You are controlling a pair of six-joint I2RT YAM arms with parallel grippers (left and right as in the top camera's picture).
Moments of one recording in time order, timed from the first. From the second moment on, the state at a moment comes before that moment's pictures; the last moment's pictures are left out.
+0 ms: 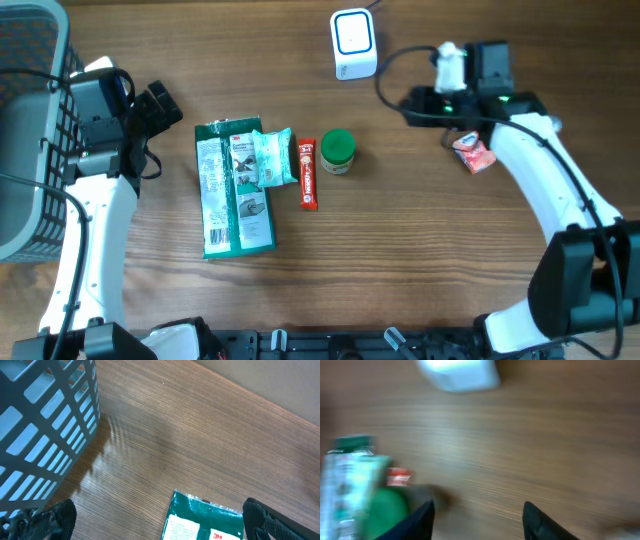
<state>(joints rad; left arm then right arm) 0.17 1.40 1.08 -0.44 -0.10 -0.32 0.15 1.70 1.27 -0.53 -0.36 0.16</state>
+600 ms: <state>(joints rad) 0.17 1.40 1.08 -0.44 -0.10 -0.32 0.60 1.72 1.28 -0.51 0.14 0.74</state>
